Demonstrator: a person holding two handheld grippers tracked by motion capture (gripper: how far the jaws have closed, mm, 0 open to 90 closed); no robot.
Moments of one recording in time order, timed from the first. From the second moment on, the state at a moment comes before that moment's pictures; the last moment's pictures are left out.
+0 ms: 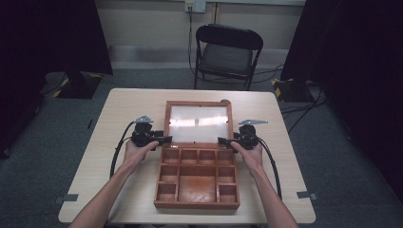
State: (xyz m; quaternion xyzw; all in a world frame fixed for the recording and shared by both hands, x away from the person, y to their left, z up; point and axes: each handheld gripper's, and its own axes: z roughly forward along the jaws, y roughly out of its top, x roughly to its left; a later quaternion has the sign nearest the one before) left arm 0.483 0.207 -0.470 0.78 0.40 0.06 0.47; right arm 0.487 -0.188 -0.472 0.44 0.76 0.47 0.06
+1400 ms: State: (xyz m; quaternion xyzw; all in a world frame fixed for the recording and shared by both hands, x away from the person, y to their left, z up) left arm 0.486 0.206 -0.478 0.78 0.42 0.05 0.46; right arm 0.493 -0.191 -0.486 0.48 0.75 0.46 0.02
